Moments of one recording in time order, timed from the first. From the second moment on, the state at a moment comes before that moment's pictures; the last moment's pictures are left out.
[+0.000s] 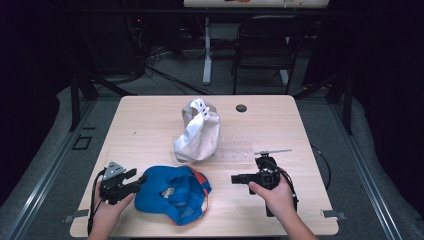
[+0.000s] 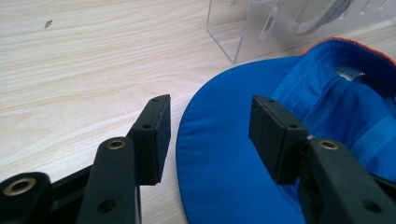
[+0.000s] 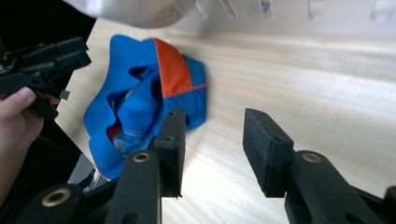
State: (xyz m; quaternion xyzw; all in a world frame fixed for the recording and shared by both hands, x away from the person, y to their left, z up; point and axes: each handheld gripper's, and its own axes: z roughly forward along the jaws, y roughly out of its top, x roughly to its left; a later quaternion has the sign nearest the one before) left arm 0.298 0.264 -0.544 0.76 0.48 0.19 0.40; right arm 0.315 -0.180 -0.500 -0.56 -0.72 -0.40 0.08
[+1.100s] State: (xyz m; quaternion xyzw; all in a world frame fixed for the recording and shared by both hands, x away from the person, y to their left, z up) left arm 0.286 0.269 -0.555 0.77 0.48 0.20 0.38; right arm 0.300 -0.138 -0.565 -0.53 -0.73 -0.41 0.15
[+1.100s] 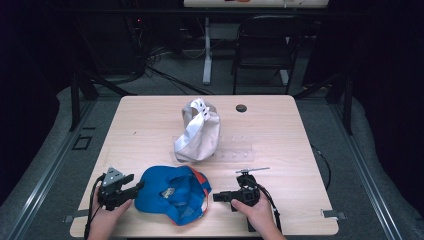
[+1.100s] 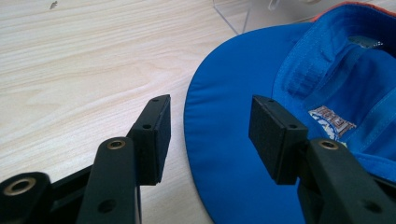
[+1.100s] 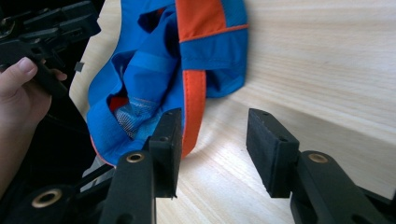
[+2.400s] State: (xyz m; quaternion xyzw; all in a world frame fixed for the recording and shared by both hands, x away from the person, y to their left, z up) left arm 0.277 0.274 -0.556 0.77 0.48 0.21 0.37; right arm 0.313 -0.115 -0.584 -0.54 -0.69 -0.40 0.27
